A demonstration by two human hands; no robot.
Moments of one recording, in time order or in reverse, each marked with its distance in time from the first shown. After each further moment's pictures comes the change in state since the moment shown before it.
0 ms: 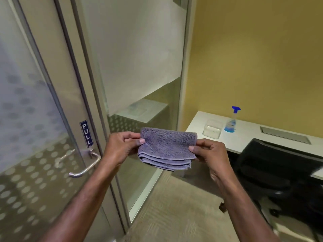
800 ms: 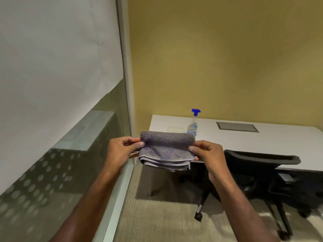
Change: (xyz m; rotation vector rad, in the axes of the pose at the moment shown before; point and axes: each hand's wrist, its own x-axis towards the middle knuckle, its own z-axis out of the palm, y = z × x) left_hand 0.370 -0.056 0.203 -0.089 -0.356 -0.055; right_hand 0.303 0.052 -0.101 -0.227 0.468 0.070
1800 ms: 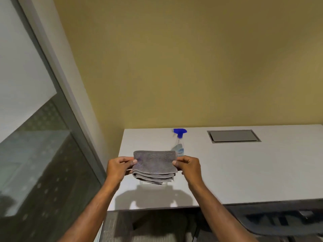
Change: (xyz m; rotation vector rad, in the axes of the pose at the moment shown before) left_hand 0.408 -0.171 0.181 0.122 -0.004 -0.289; right_hand 0.412 0.156 -0.026 -0.129 0.124 0.242
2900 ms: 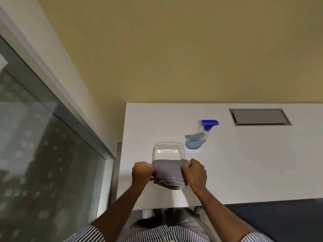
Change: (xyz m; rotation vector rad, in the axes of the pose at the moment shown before) left_hand 0.160 -0.140 0.024 0.347 -0.083 -0.330; right_hand 0.126 0.117 0.116 -0.705 0.063 0.305
